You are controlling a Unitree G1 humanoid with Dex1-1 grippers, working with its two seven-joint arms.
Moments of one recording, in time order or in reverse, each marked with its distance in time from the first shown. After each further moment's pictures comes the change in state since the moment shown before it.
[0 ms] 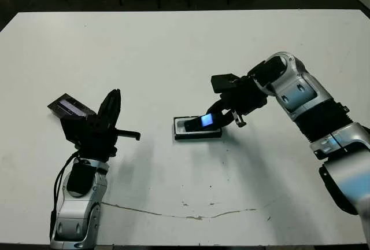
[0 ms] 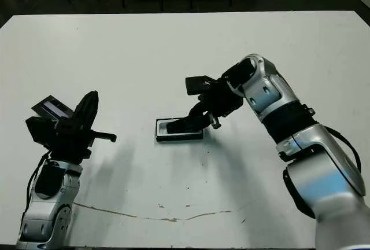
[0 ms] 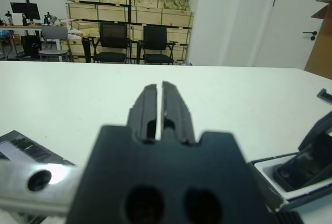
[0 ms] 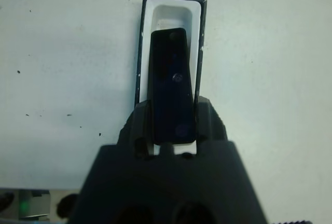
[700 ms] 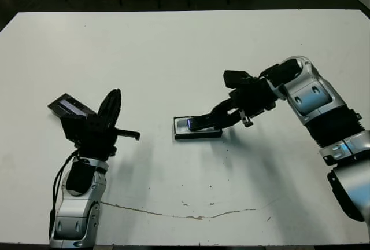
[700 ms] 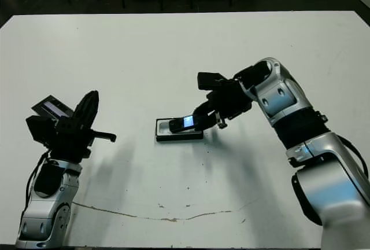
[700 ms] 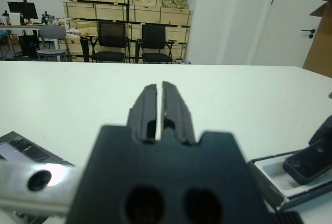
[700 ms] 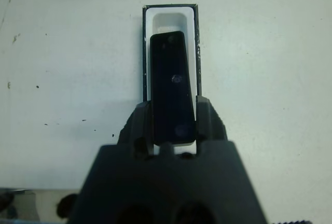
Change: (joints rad) left arm -0.010 0.003 0.009 0.012 0.000 0.004 -0.018; right arm 0.070 -0.063 -0.077 -0.066 0.091 0.089 -0.008
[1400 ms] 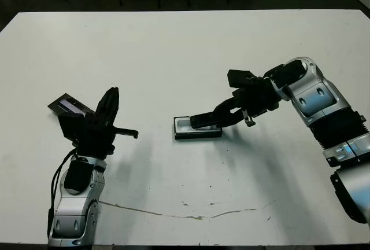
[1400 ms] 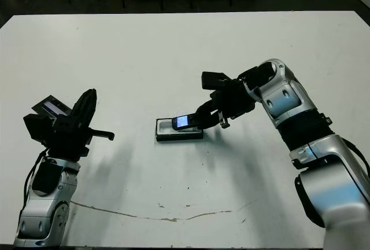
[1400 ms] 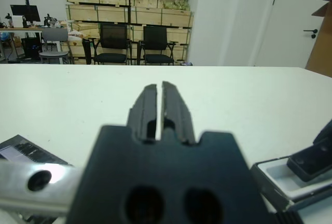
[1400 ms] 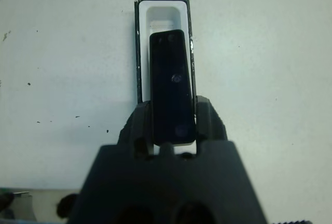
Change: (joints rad) left arm -0.010 0.004 0.012 0.000 0.001 0.003 -0.002; right arm 0.026 -0.018 -0.026 -0.012 0.007 -0.016 -0.032
